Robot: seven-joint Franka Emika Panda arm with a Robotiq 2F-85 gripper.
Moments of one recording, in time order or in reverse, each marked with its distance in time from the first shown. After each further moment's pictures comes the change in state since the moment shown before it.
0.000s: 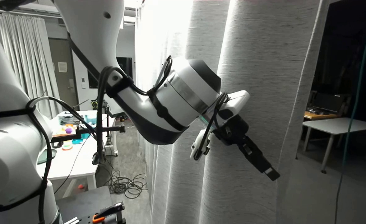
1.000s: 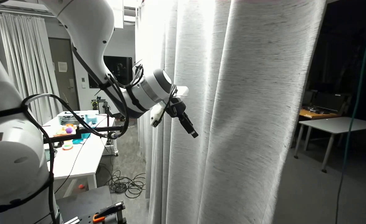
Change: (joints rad) arm 0.332 -0.060 0.295 -0.125 0.547 0.026 -0.131
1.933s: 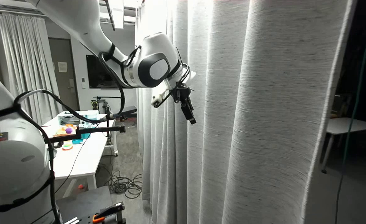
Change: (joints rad) arm 0.055 -0.125 0.004 0.016 0.925 -0.109 -0.655
